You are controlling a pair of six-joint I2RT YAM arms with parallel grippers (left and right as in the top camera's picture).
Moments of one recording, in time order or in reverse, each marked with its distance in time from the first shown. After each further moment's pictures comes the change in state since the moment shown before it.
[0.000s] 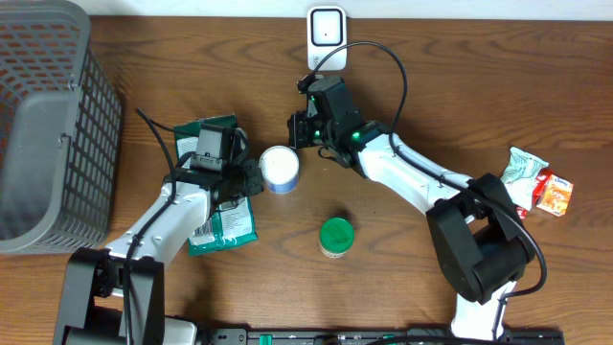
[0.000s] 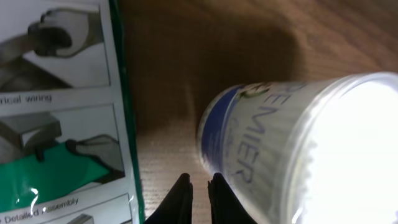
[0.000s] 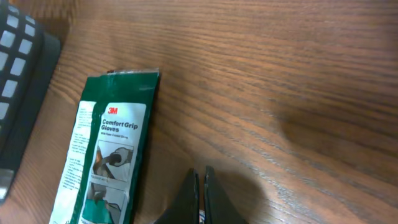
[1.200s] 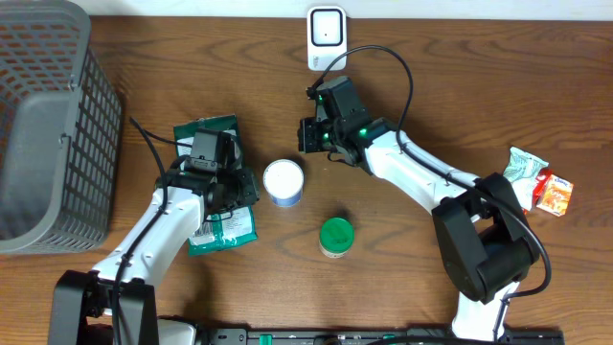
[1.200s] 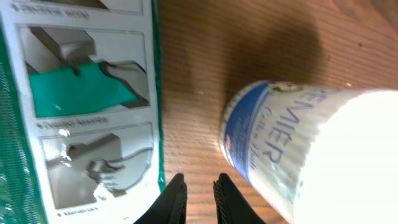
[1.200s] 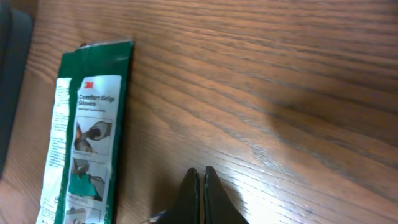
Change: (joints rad) left arm 0.005 -0.078 0.012 -0.204 0.014 -0.035; right arm -0.029 -0.011 -0.003 -0.122 -0.038 -0.005
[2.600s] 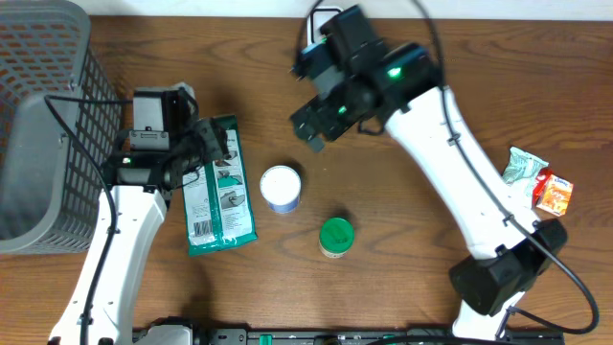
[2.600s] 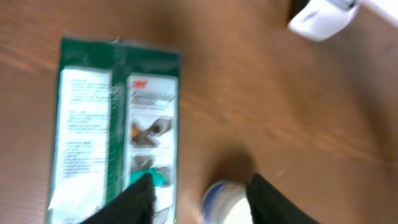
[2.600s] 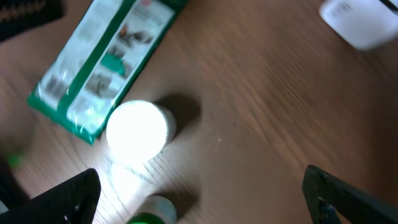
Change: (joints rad) left arm 0.166 -0.147 0.273 -0.156 -0.092 0.051; right arm 0.058 -0.057 0.739 -1.052 0.125 -0.647
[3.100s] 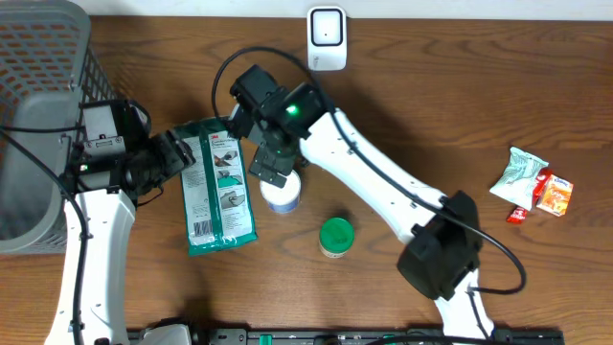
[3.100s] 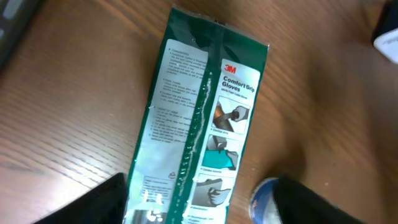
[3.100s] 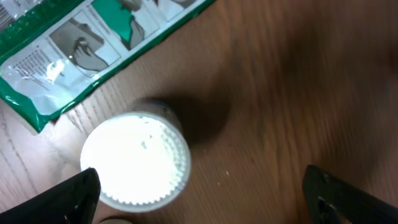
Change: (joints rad) left arm 0.201 -0.016 0.000 -0.140 -0.006 0.015; right arm 0.202 0.229 -0.001 0.077 0.183 -0.204
